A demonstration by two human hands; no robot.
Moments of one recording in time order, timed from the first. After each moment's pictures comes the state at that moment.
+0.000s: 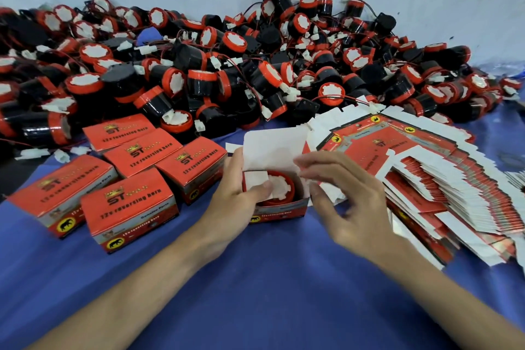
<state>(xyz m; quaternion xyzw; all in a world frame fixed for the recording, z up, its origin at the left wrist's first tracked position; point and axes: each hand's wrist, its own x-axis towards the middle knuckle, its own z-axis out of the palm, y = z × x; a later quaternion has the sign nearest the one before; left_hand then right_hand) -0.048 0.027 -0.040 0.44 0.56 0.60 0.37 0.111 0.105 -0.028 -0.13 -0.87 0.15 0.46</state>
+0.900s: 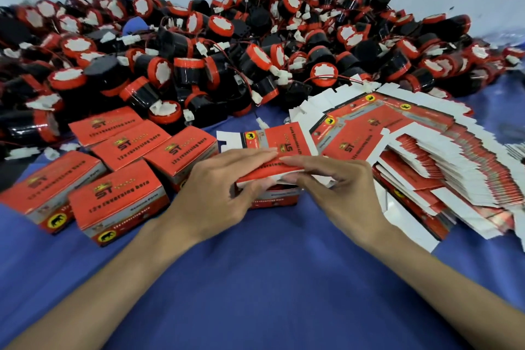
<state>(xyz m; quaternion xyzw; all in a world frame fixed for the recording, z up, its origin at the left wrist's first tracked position) -0.069 0.023 -0.040 0.72 0.57 0.39 0.01 0.111 0.102 -0.041 -0.21 -0.81 0.27 0.47</state>
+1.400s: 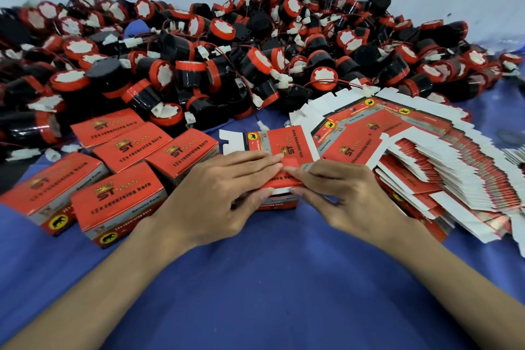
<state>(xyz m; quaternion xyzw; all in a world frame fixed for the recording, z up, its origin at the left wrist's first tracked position) -0.075 0.019 -0.035 0.79 0.52 0.29 -0.10 0.127 0.118 -0.037 -0.10 -0.92 0.06 0.38</state>
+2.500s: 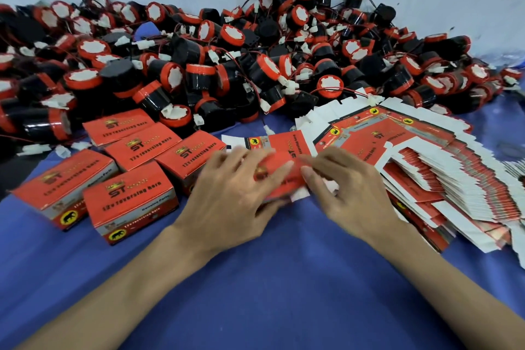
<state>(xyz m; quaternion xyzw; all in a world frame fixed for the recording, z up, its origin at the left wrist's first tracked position) -0.059 0.015 -0.033 0.72 0.61 0.19 -0.27 0.118 0.118 -0.033 -0.24 -0.89 0.02 0.38</state>
